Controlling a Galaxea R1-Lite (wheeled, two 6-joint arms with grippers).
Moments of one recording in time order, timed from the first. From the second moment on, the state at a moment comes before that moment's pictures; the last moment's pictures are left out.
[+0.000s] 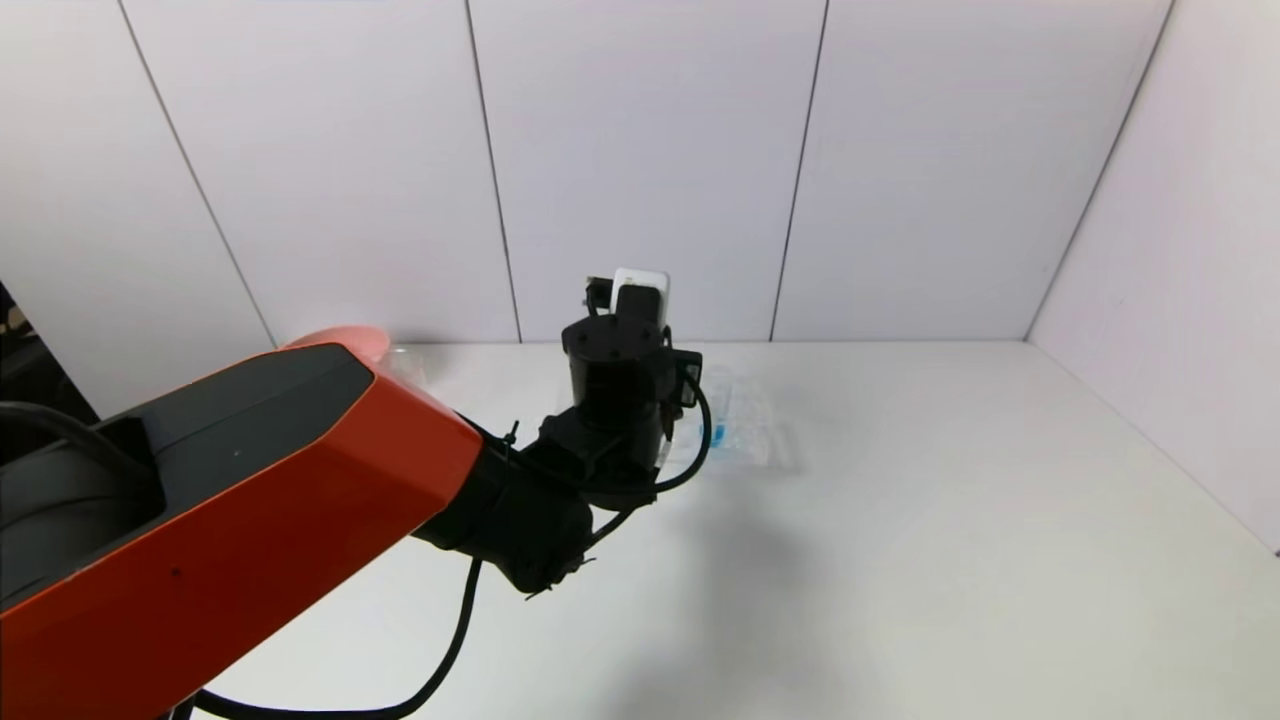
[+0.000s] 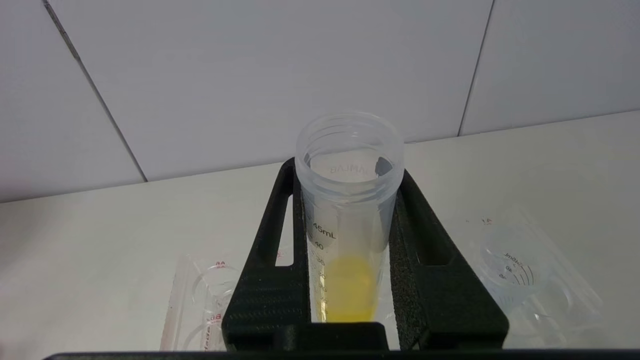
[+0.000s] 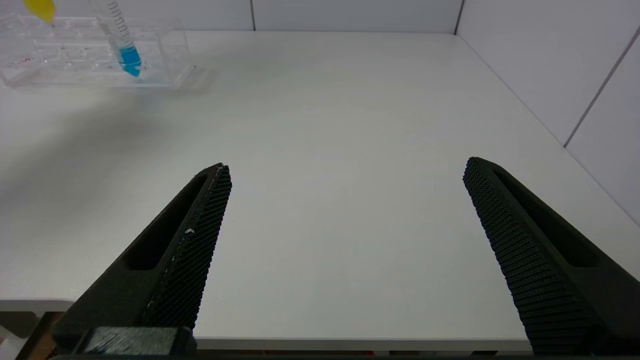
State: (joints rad) left arm -0.76 2.22 -1.24 -1.09 0.59 0.06; right arm 0.00 0.00 0.00 0.00 0.00 0.00
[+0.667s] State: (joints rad) left arm -0.76 2.16 -1.20 -1.09 0.58 0.08; right arm 0.00 0.00 0.00 0.00 0.00 0.00
